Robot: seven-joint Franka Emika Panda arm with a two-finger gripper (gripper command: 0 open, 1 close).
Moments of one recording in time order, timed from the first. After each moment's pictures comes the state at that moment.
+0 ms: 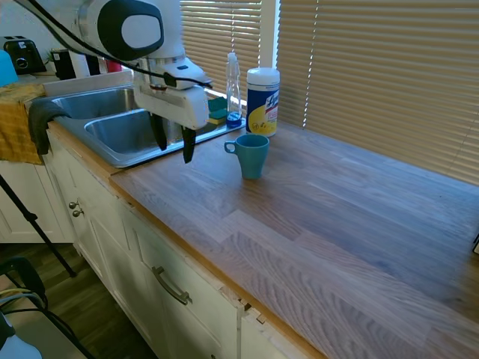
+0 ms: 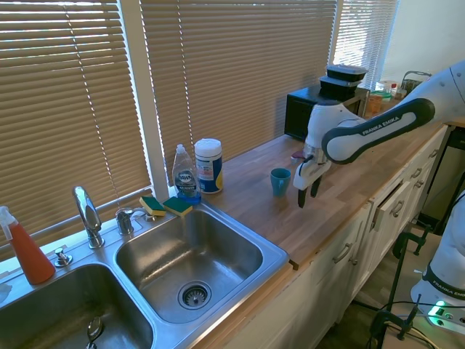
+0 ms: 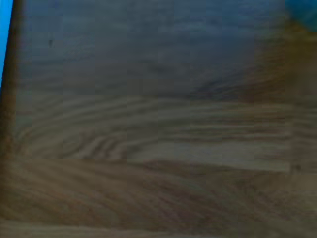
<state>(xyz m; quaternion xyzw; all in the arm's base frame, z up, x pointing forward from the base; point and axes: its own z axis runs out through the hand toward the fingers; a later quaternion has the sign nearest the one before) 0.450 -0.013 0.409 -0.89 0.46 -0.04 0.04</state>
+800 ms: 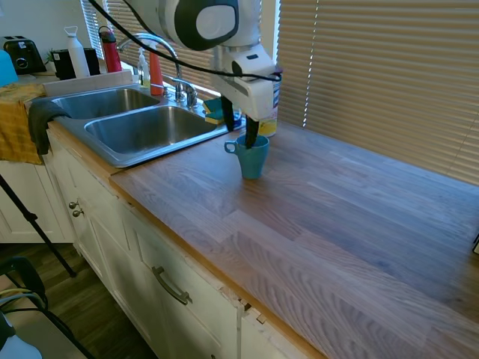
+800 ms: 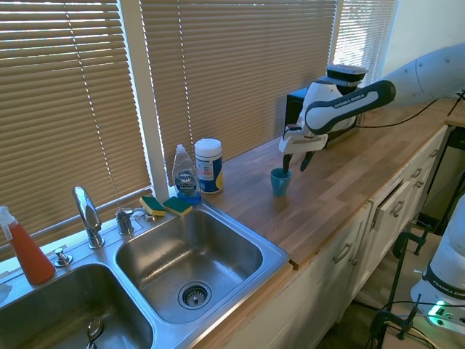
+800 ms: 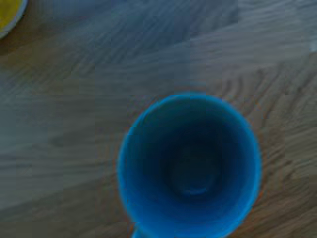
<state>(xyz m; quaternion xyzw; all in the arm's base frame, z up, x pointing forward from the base) 0.527 -0.126 0.427 -0.79 0.60 -0.07 0.09</state>
